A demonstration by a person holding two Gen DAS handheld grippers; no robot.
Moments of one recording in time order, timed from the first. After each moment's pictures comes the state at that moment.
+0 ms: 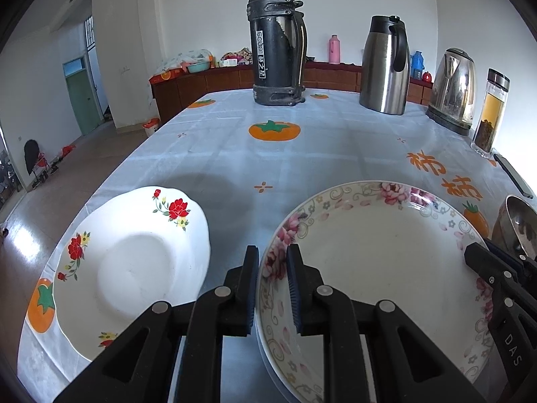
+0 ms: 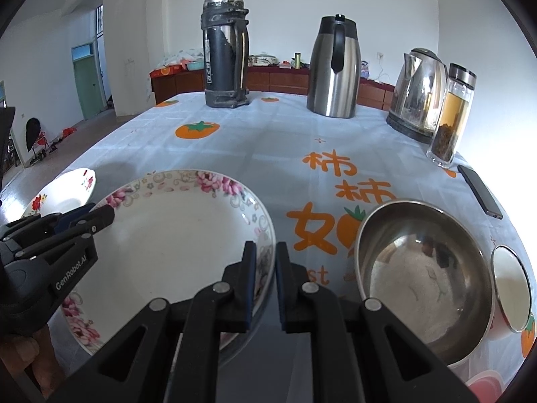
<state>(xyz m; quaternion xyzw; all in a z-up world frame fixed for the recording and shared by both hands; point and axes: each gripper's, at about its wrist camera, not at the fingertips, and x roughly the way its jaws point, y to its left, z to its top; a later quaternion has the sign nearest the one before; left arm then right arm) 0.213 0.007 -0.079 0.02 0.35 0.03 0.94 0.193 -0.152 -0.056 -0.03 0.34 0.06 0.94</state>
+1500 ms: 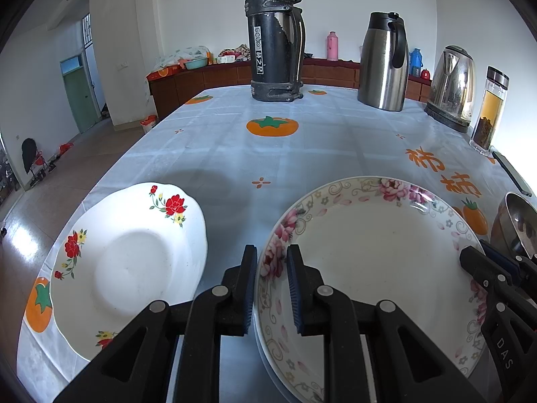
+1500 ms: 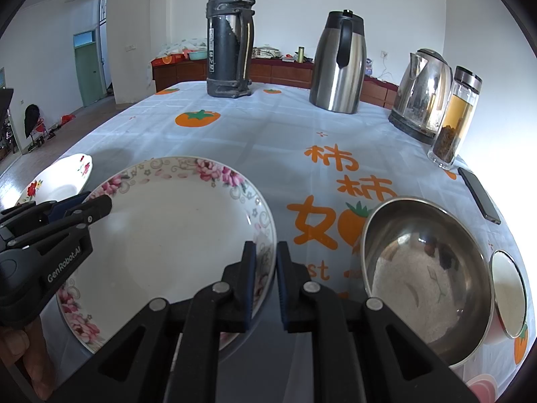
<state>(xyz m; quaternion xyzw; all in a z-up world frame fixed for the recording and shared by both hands) 0.214 0.007 -0.081 0.02 0.36 0.03 0.93 0.195 -0.144 -0.061 -0.05 0.36 0.05 0.93</state>
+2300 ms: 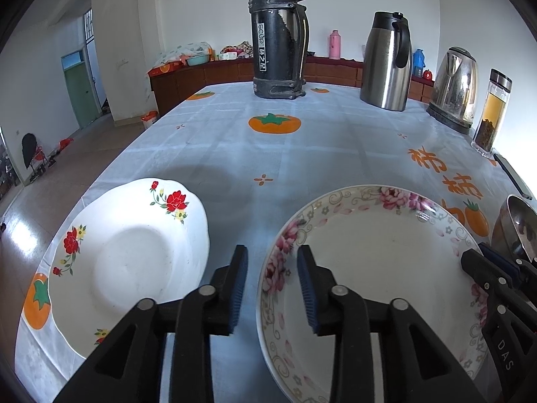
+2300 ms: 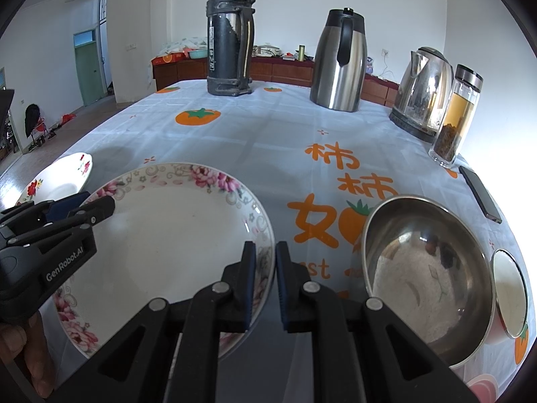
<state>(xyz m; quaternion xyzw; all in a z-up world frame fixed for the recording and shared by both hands) 0.214 0.009 -0.082 0.01 0.36 0.03 0.93 0.196 -0.144 -0.062 -0.05 0.36 0.05 0.93</state>
